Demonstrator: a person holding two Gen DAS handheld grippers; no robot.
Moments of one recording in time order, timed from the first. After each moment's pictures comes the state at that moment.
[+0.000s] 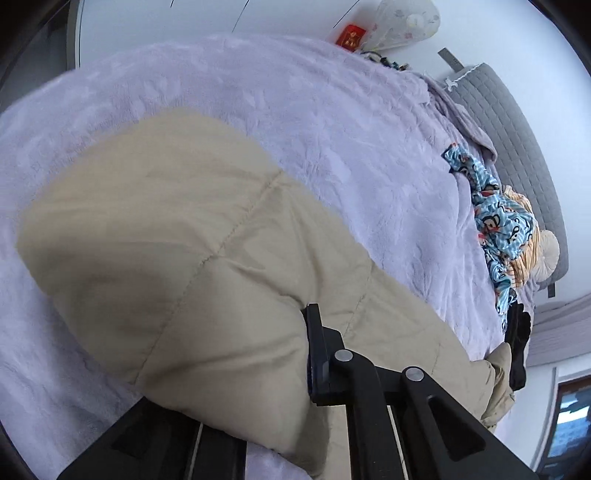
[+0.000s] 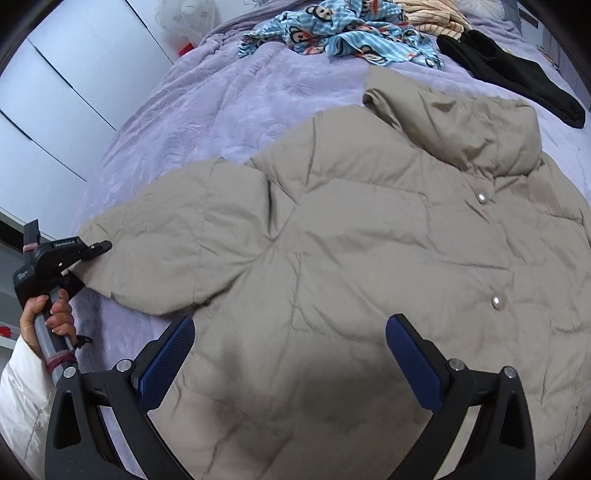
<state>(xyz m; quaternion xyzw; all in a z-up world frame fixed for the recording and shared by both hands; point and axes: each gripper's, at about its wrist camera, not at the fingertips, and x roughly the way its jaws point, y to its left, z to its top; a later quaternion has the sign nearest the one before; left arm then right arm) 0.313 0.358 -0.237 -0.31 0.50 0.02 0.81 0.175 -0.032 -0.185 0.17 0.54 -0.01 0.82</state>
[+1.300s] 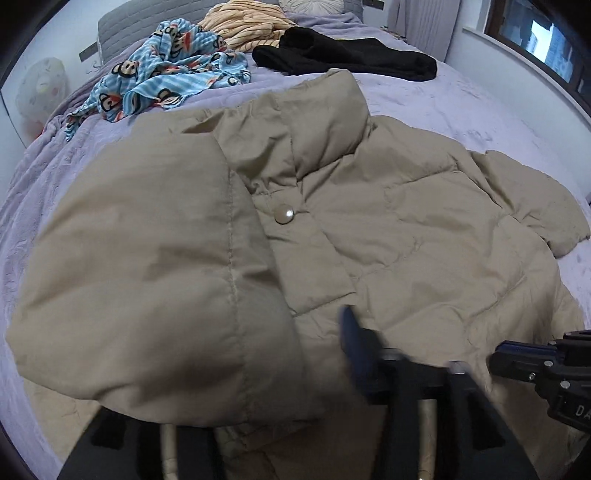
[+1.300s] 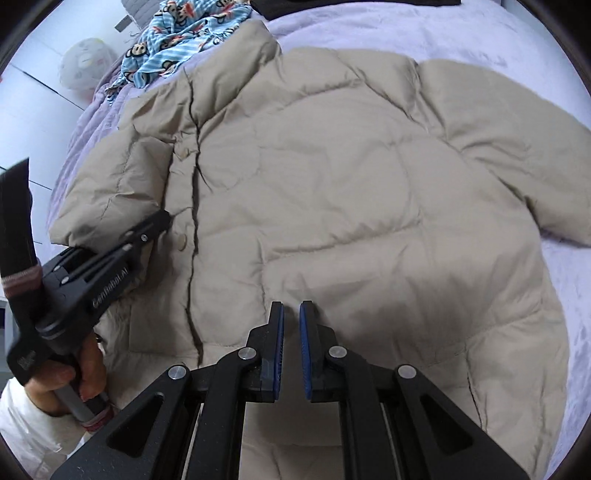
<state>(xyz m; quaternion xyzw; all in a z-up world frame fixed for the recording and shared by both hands) 0.159 -0.132 -0.215 0.17 0.49 -0.32 0.79 0.091 -0.246 -0.220 0.27 0.58 -0.12 0.76</state>
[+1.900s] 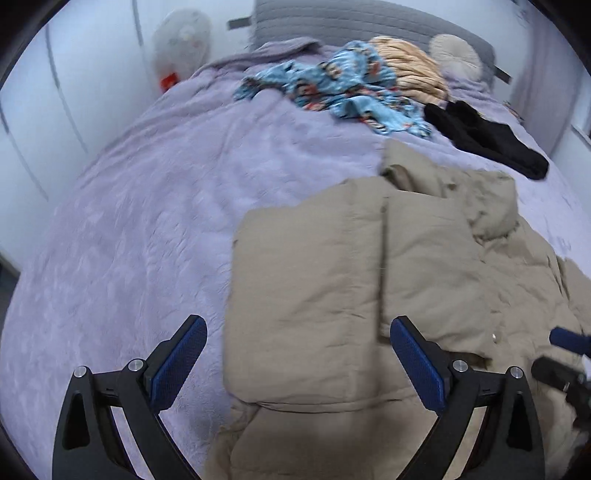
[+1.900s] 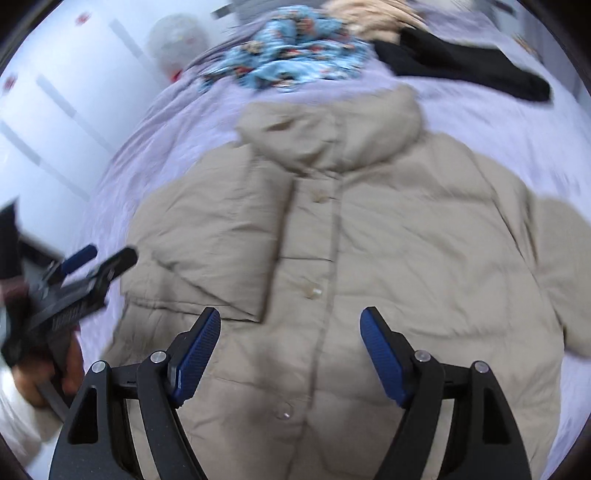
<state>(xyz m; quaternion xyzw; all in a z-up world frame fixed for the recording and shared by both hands) 0.219 0.061 -0.168 0.03 0.50 -0.11 0.86 0.119 -0.151 -0.167 0.09 0.53 0.00 0.84</state>
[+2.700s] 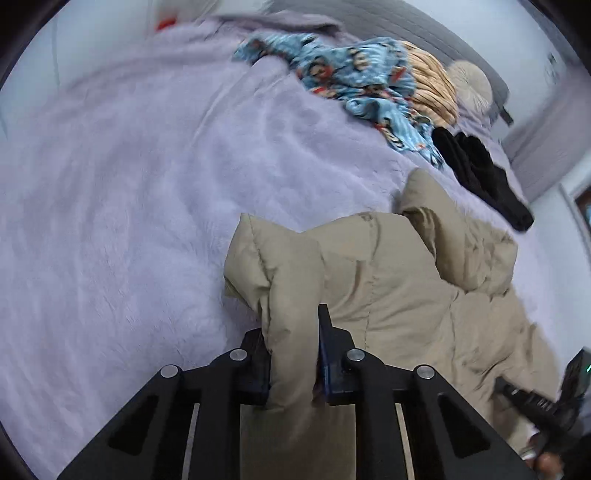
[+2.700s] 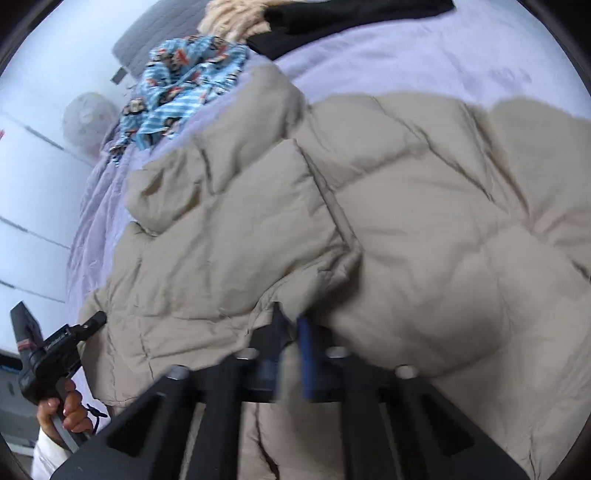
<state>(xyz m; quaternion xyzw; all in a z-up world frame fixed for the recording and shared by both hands) 0.291 0.038 -0.190 -0.02 0.52 -0.18 0.84 0.087 -0.287 -0.224 0.37 0.49 -0.15 0.78</state>
